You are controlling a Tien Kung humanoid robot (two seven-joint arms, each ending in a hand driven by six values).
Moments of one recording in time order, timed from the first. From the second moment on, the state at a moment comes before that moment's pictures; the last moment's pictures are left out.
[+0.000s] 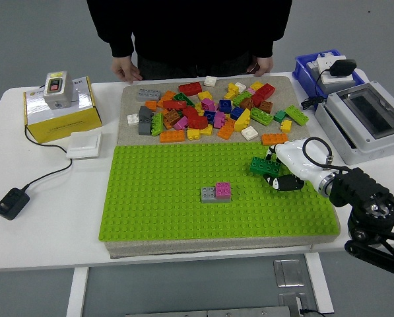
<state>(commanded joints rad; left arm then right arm) 0.03 0.22 -1.05 -0.18 0.90 0.10 0.37 0.62 -0.56 0.34 1.47 -1.97 -0.20 -0.38</state>
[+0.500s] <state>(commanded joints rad) 0.03 0.22 -1.05 -0.18 0.91 0.10 0.37 0.62 -0.58 0.24 1.54 -1.95 -0.23 -0.33</state>
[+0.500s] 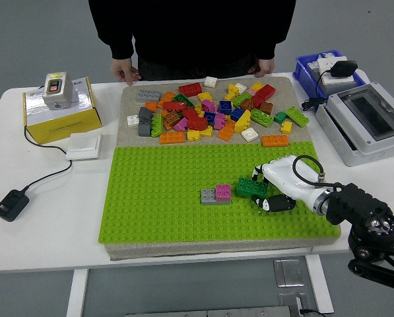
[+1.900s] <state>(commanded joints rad) 0.02 0.22 -1.08 -0.18 0.94 0.10 0.37 0.69 -0.55 0.14 1.48 -1.96 -0.24 -0.27</state>
